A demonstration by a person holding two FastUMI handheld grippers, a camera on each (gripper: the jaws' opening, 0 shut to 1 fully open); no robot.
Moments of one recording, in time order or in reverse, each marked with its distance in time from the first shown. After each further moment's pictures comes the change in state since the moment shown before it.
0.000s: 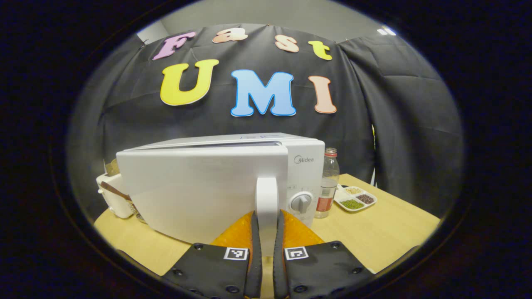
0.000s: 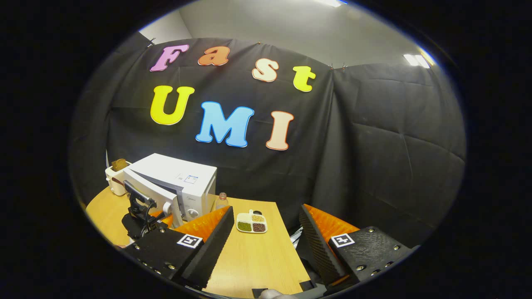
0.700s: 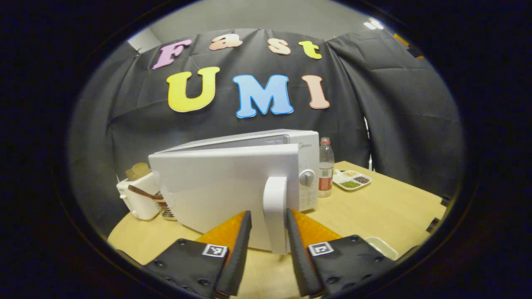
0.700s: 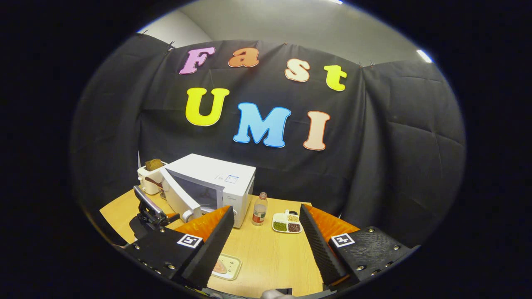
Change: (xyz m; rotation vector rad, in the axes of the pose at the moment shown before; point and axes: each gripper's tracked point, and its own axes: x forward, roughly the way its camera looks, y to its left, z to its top) left arm -0.077 0.052 -0.014 0.097 0.028 0.045; right arm -0.012 0.066 -0.004 -0.001 -0.018 0.211
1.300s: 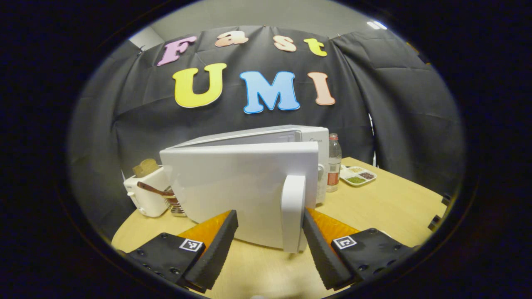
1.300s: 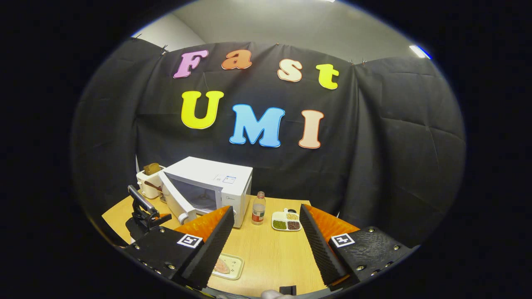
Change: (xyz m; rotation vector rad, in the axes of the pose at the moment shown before) left arm -0.024 0.013 -0.009 -0.047 0.036 -0.013; right arm -0.010 0.001 -0.003 0.048 -0.005 -0.014
